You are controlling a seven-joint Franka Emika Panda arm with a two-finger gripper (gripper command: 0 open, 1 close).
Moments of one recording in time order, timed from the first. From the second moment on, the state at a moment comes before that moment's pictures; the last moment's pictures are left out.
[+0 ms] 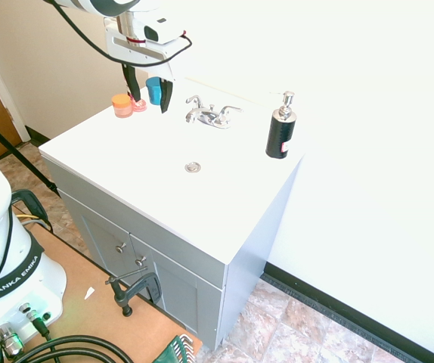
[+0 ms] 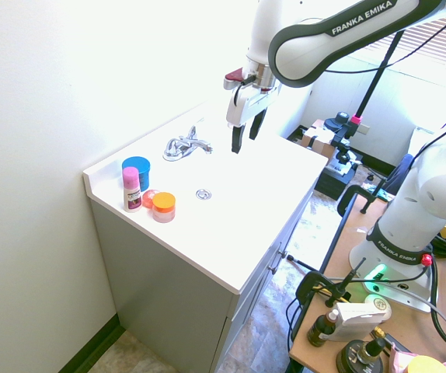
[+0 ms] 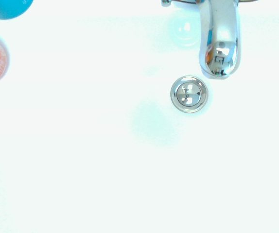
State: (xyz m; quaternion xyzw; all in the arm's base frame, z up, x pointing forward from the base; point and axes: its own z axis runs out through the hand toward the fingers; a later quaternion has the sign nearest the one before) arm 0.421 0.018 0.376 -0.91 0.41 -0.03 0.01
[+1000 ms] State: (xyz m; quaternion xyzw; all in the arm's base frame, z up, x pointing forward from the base) arm 0.540 0.049 0.325 -0.86 0.46 -0.22 -0.10
